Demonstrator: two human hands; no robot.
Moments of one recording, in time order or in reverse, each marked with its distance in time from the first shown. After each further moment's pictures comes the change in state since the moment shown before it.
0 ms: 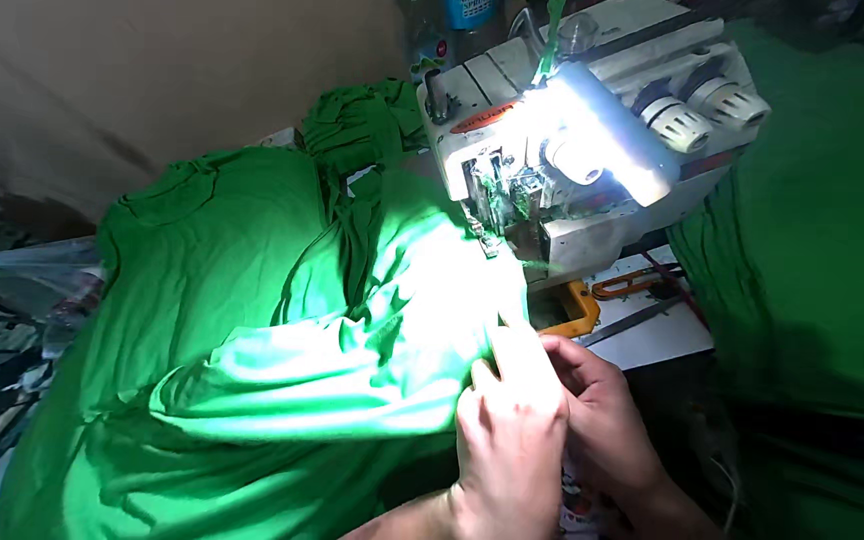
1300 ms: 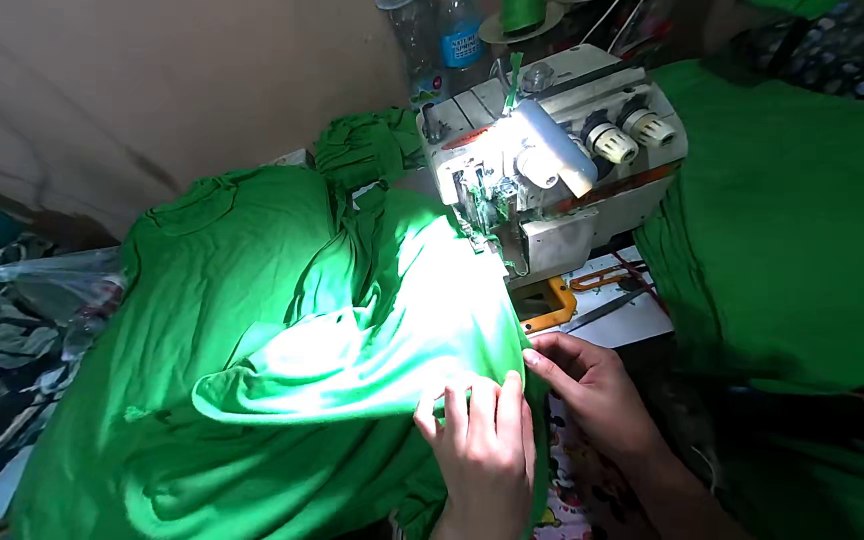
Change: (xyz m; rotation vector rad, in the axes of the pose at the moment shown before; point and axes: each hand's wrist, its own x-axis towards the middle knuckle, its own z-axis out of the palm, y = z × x) left_hand -0.045 0.005 0.033 -0.246 0.487 -0.168; right_hand -0.009 -0.011 -0.023 -0.223 -0.025 0.041
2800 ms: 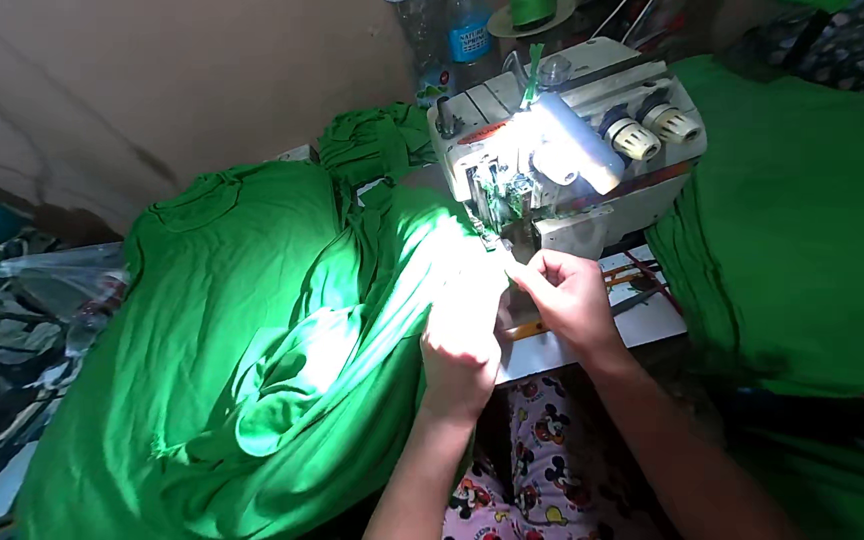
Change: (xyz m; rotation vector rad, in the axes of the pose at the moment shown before) left_hand 0.056 -0.049 0.044 -0.197 0.106 0.083; right_hand 0.083 -0.016 0.021 -0.208 0.151 -0.145
